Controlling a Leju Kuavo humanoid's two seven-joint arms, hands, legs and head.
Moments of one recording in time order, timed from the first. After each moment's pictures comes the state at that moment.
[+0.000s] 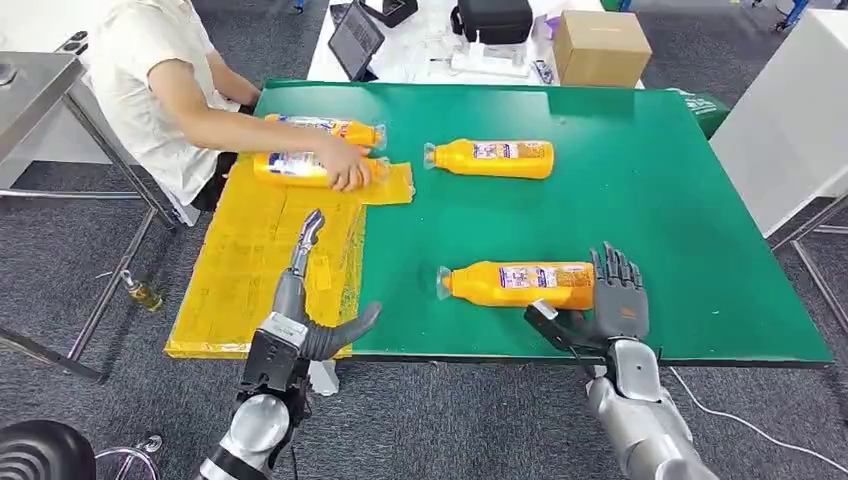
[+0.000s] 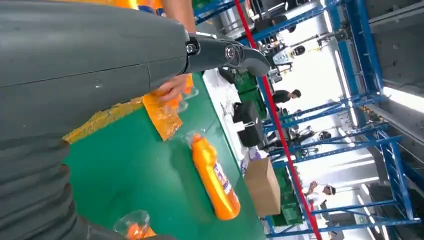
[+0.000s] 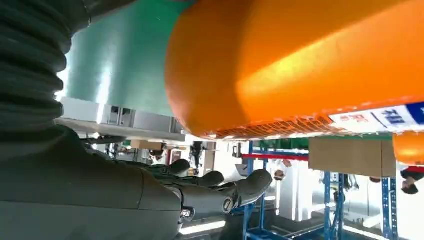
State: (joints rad) left arm -0.16 -0.12 -0.46 -1.44 -0.24 0.41 -0.43; right arm -0.43 -0.11 -0.01 -0.58 1.47 -0.70 -0.10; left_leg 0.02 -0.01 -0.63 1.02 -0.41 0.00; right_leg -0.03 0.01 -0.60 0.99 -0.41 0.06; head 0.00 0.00
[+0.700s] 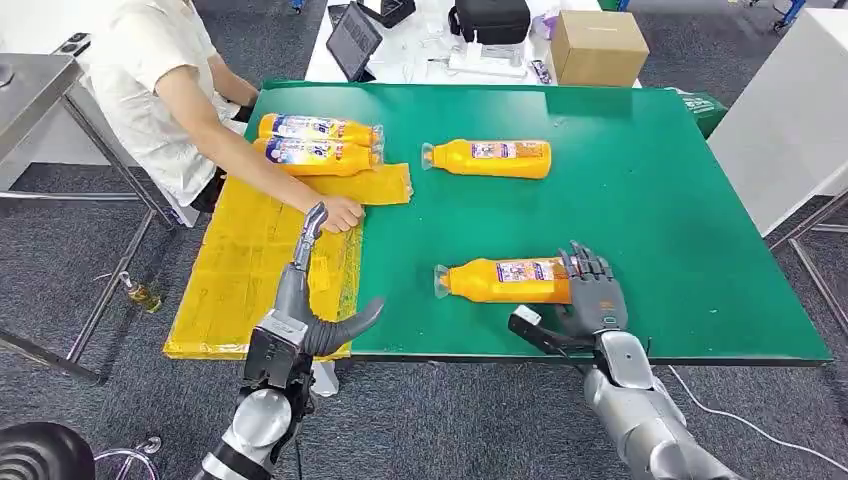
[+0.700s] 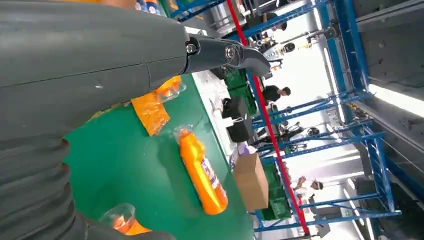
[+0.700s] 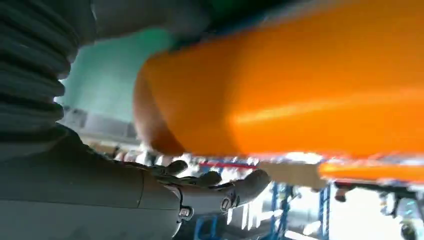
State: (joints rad) left arm -0.19 -0.12 -0.48 -1.44 -0.21 0.41 -0.44; right arm -0.49 -0.12 0.10 -0.48 1.36 -0.67 -0.29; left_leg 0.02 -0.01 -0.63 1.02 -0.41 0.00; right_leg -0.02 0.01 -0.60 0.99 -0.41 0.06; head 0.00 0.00
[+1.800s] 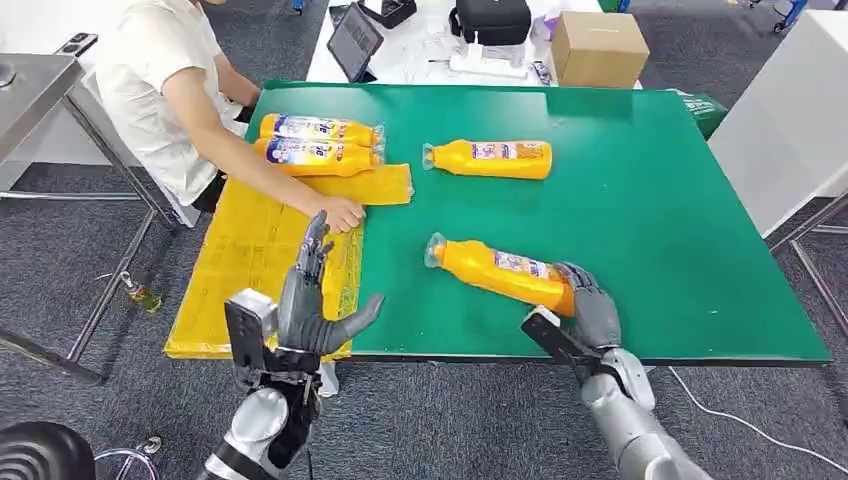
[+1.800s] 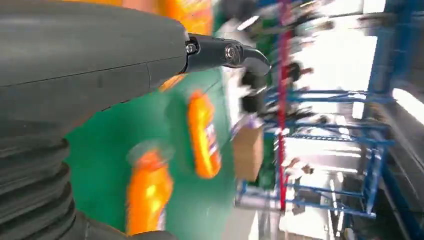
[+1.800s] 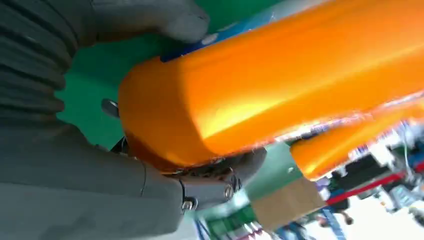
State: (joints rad) left arm -0.16 -0.15 -0.48 -1.42 0.19 0.30 -0.39; right arm -0.39 -0.06 0.03 -0.58 0.69 -0.52 -0.69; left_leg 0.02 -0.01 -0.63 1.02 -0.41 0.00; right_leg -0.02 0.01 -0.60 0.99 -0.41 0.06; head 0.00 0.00
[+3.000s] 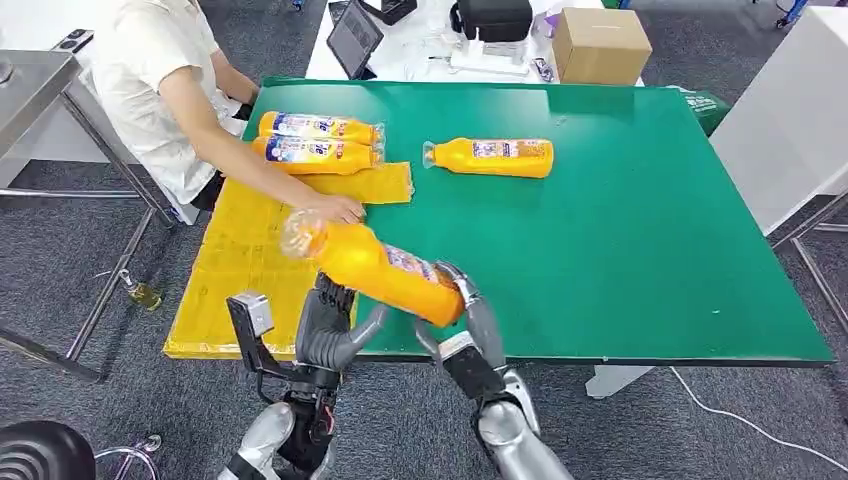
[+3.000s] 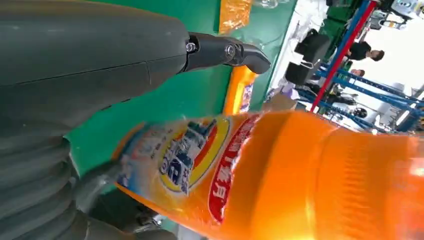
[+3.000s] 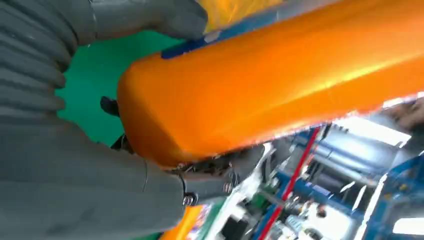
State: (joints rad) left arm -0.14 -0.17 -0.53 -1.40 0.47 0.26 -0.36; right arm -0.18 0.16 0.45 -1.06 0.33 -0.42 -0.70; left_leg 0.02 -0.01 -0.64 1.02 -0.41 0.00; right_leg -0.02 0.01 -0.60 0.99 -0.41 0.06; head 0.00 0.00
